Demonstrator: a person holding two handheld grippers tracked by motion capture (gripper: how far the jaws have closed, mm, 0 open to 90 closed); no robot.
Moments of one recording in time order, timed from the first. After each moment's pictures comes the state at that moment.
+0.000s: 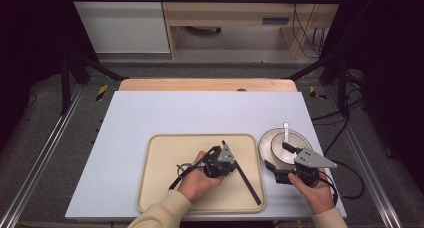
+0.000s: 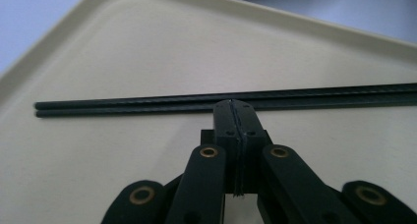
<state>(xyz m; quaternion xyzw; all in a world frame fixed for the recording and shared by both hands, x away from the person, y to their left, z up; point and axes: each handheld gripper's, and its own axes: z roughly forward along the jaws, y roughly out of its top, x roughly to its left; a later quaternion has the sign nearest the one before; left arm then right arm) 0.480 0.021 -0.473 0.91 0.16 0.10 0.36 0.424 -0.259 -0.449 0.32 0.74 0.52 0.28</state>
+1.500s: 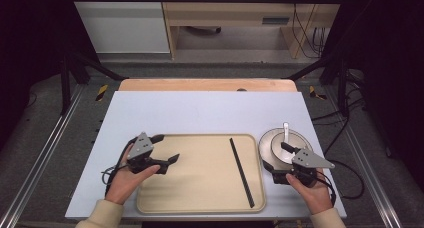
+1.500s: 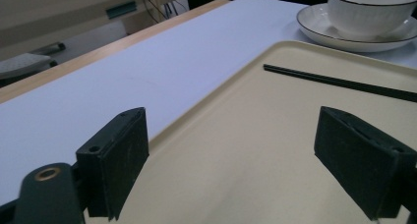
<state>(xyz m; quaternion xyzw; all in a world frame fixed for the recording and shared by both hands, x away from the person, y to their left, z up) 0.462 0.228 -0.435 0.78 0.27 0.23 0.52 0.423 -0.253 -0.448 0.32 0.74 0.52 0.28</state>
